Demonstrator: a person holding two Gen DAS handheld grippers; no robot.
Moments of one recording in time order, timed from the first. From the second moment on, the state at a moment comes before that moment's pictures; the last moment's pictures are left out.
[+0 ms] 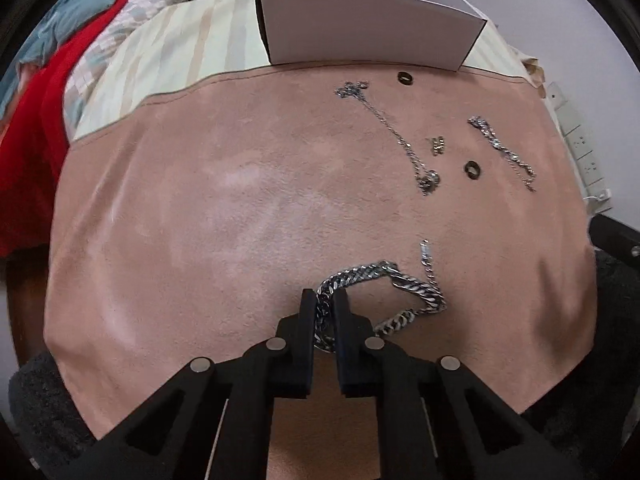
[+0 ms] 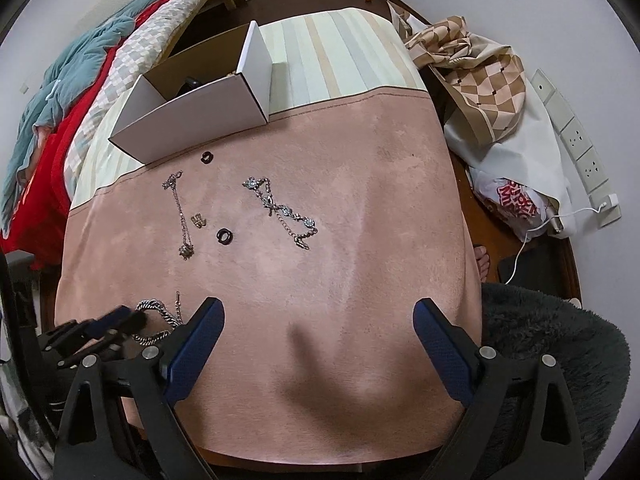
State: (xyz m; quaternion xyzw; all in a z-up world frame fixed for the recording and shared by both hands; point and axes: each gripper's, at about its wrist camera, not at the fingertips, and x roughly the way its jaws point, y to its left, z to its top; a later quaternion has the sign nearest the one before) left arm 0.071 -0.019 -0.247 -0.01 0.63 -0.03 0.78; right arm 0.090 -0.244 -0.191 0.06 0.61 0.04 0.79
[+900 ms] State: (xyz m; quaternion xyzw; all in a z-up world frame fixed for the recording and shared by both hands) left arm 0.092 0.044 -0.201 -0.06 0.56 0.00 0.82; right arm 0.112 -0.162 -0.220 0.06 0.58 0.18 0.79
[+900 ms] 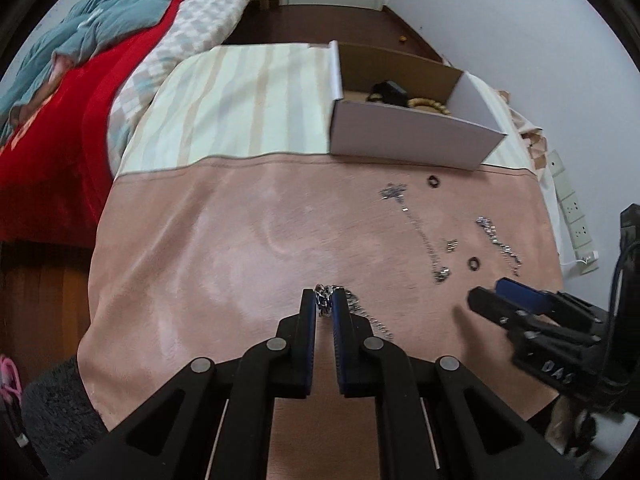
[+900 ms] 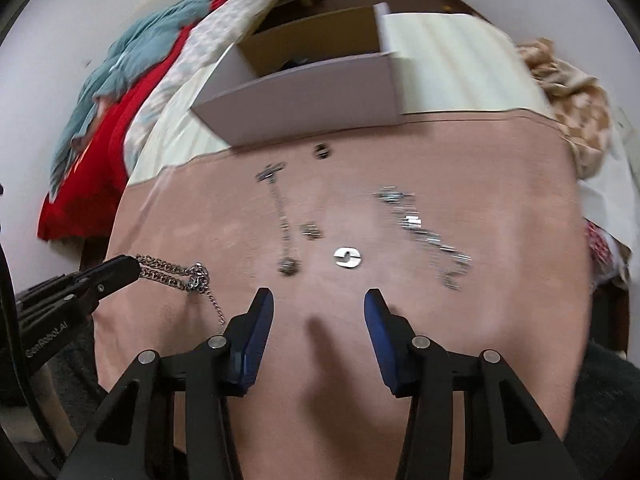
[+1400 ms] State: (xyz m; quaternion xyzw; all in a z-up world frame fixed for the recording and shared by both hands) left arm 0.092 0.061 -0.190 -0.09 0.56 -0.01 0.83; right arm 0.118 -0.109 -0.236 0.00 0.56 0.20 0.81
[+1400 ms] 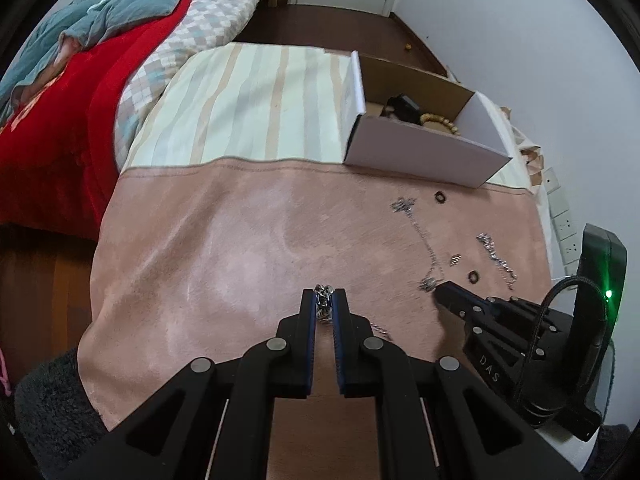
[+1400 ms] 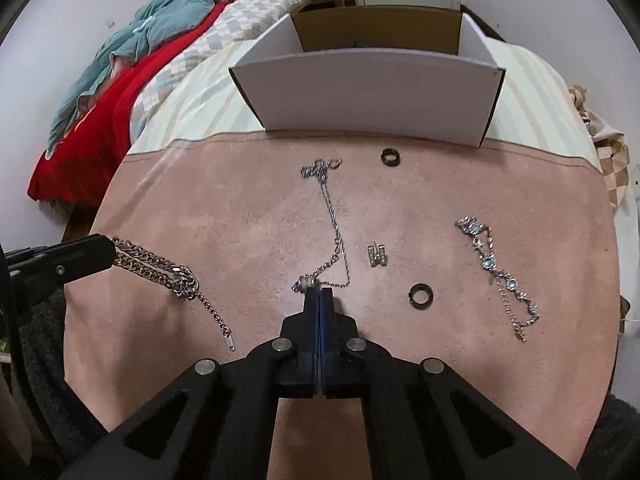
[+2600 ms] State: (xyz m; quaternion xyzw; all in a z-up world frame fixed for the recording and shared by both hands) left arm 0.094 0.066 -0.189 -0.10 0.56 -0.01 0.82; right arm 0.121 -0.088 -0.239 -0.05 0.56 0.19 0.80
